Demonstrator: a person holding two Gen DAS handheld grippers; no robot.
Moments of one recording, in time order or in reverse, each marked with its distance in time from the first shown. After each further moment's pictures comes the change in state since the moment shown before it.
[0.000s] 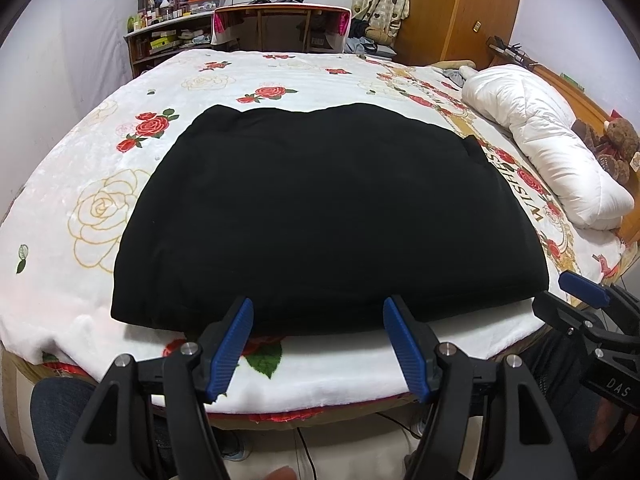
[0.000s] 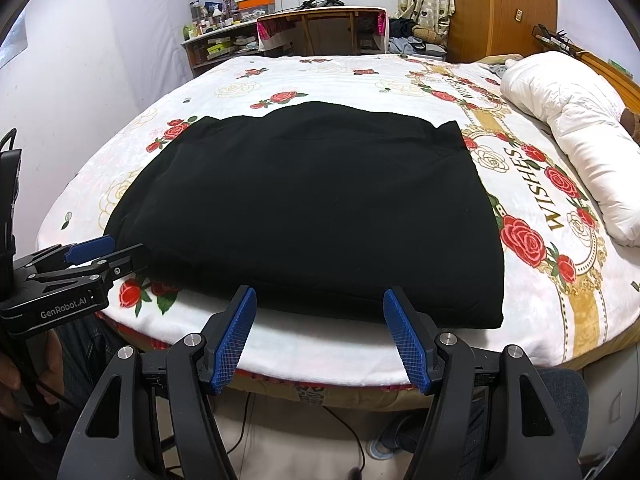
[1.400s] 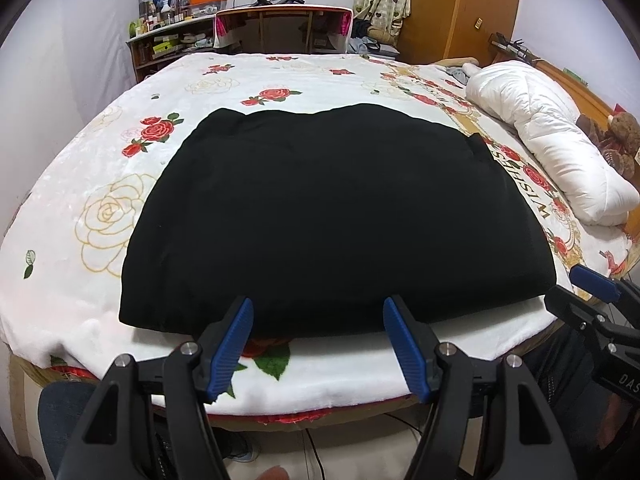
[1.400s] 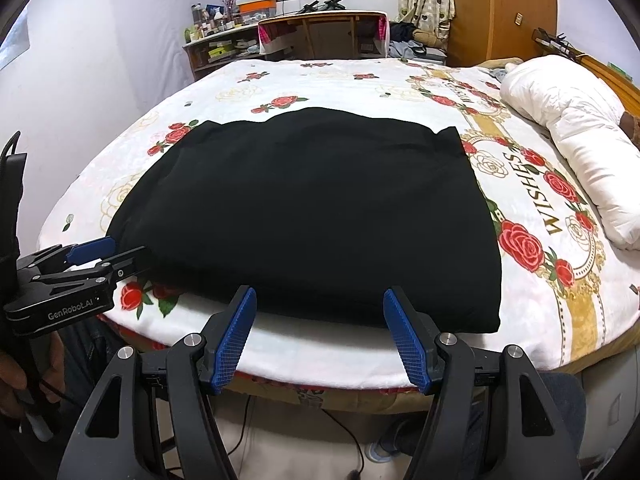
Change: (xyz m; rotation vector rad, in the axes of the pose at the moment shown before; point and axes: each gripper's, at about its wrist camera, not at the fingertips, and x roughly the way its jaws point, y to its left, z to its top) left arm 0.001 -0.001 -0.001 0.015 -0.004 0.027; right arm -0.004 0.000 0.001 -0.004 -0.014 0.000
